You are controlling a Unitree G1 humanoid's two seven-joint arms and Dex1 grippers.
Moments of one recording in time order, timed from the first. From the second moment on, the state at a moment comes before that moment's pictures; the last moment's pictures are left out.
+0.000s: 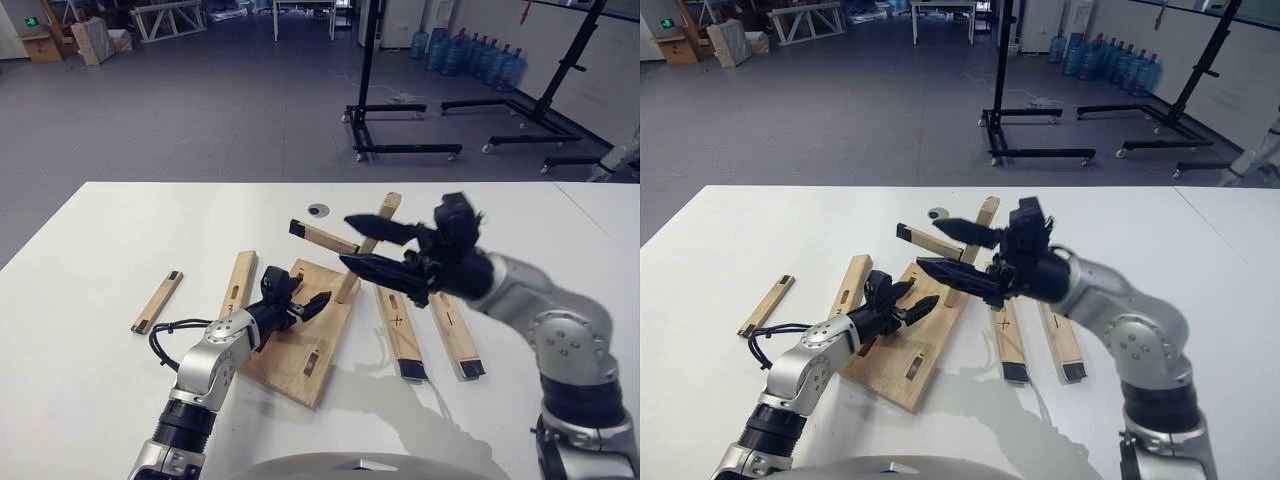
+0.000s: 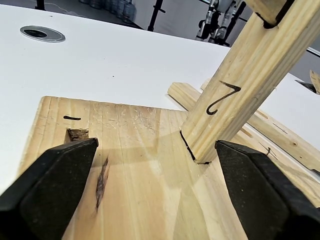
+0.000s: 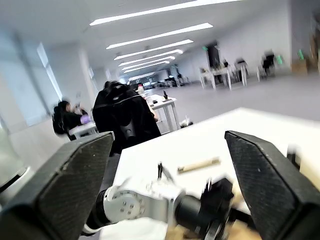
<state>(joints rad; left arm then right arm) -0.08 0.16 -0.19 -0.01 -0.34 0.47 -0.49 -0.19 -0.46 -0.02 -0.47 1.11 0.79 0.67</state>
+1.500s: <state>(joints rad) 0.07 0.07 -0.12 -0.38 -0.31 0.33 -0.31 0.09 -0.38 -0.28 -0.55 0.46 0.76 0.09</state>
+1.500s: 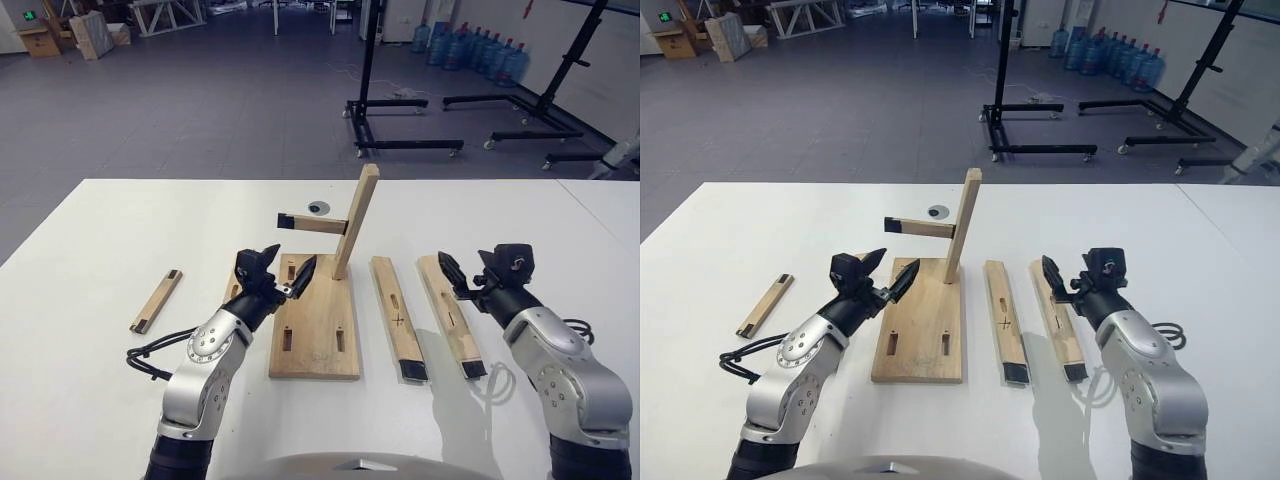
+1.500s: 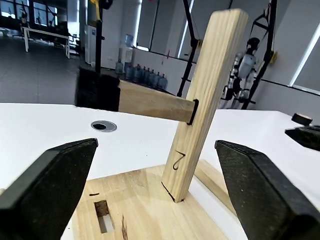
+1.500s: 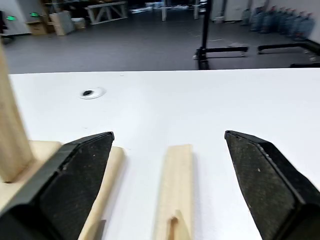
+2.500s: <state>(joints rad) 0.08 0.05 -0.11 -0.36 -0.32 0.32 -0.26 0.11 -0.42 -0.27 -0.45 0.43 1.23 0.13</state>
